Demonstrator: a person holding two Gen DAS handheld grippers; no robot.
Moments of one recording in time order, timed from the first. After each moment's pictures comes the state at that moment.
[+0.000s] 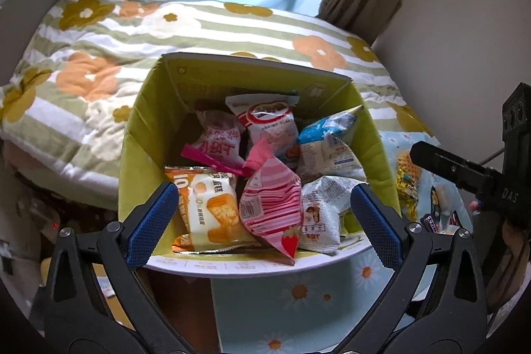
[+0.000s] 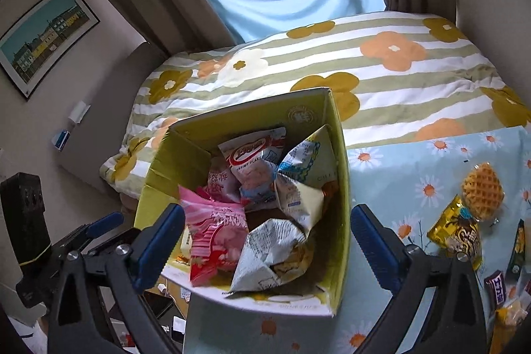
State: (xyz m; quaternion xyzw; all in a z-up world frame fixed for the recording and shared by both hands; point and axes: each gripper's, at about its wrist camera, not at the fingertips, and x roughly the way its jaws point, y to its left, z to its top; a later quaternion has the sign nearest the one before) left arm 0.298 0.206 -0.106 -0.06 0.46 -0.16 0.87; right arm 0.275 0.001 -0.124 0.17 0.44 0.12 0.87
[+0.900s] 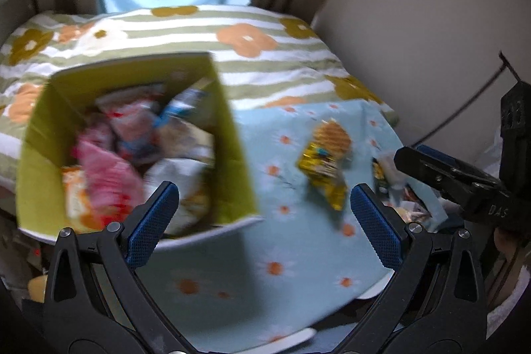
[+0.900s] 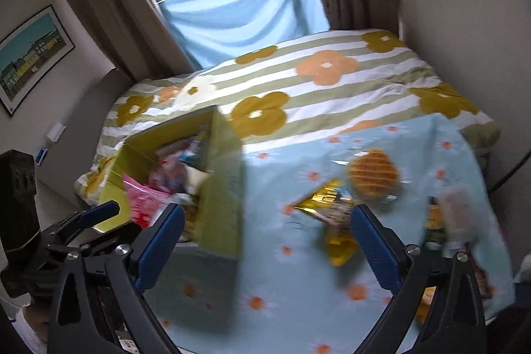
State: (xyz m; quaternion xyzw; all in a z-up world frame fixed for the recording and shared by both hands) left arm 0.235 0.026 -0.096 -0.02 0.46 -0.25 0.85; right arm 0.170 -0.142 -0.110 0.16 0.41 0.03 0.90
